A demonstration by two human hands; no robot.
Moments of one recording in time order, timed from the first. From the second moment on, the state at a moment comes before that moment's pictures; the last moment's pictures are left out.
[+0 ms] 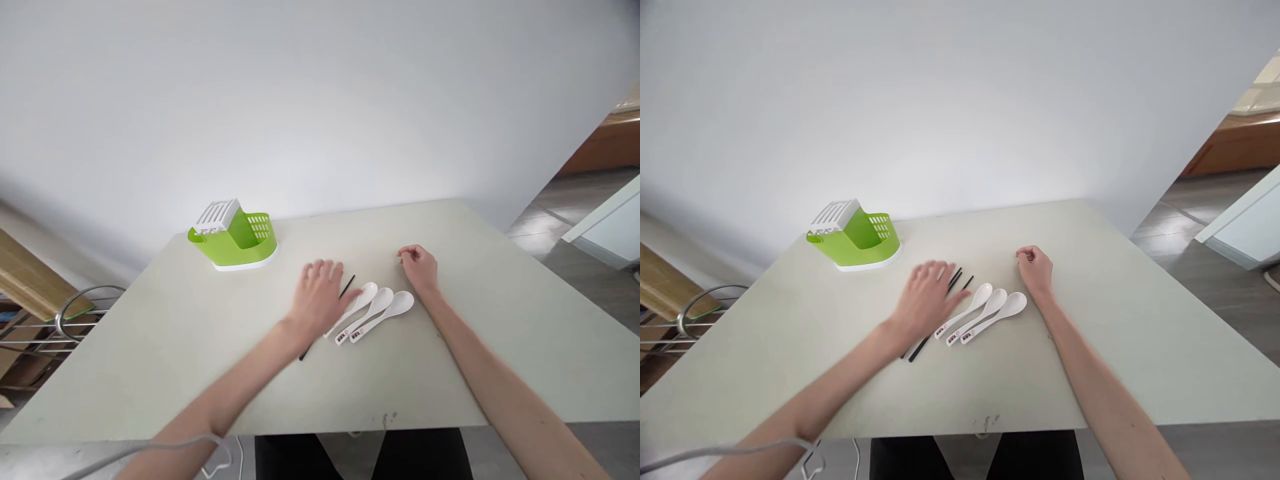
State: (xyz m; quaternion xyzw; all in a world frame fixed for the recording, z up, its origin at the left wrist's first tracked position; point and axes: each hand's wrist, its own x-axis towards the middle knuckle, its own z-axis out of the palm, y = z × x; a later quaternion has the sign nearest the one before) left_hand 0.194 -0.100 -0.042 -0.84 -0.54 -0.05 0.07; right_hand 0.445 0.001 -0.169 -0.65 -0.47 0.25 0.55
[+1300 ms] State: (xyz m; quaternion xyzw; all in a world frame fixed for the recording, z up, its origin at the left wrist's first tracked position) left_hand 0.148 0.022 -0.012 -0.82 -0.48 -0.28 0.13; right_hand 0.420 -0.002 -0.172 -0.65 -0.47 0.26 0.54
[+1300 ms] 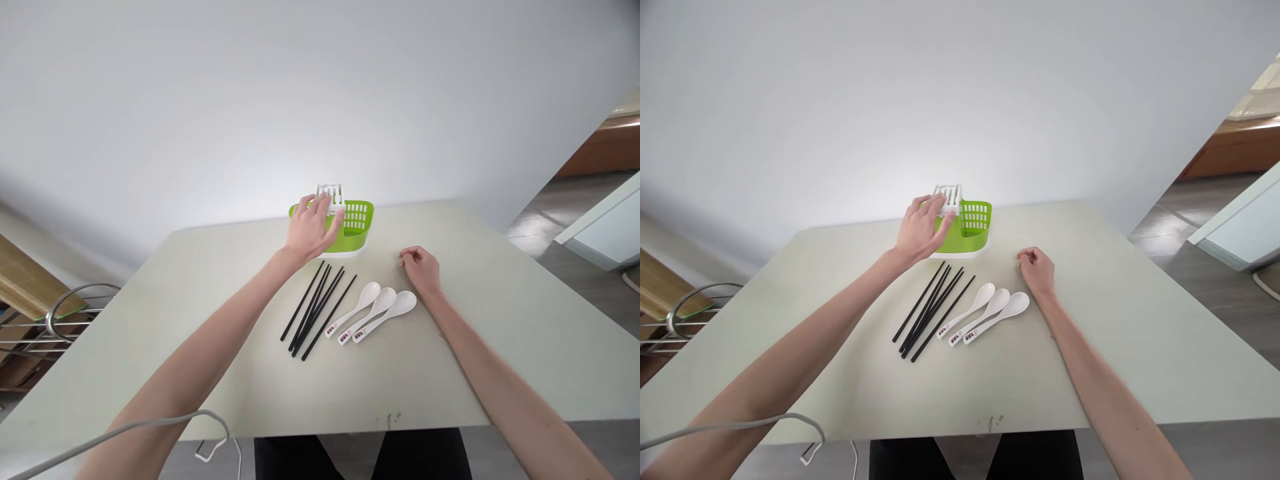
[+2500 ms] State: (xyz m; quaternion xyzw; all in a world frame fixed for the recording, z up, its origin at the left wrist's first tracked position) left_hand 0.015 -0.052 -0.107 -0.57 -0.57 -0.45 -0.38; right_hand 0.409 -0.003 -0.172 -0.65 -0.51 0.25 0.51
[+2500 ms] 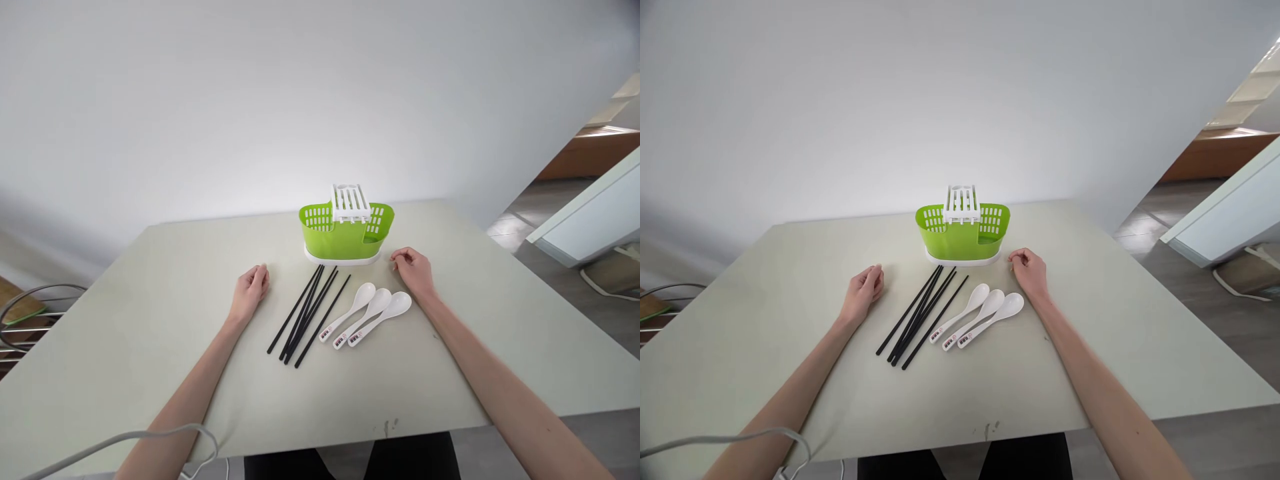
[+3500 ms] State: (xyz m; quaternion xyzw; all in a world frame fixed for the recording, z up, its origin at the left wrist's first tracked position) left_hand 0.021 -0.055 -0.102 -0.61 -0.64 -0.35 -0.31; right_hand 0.398 -0.012 -0.163 -0.66 -0.53 0.26 0.46
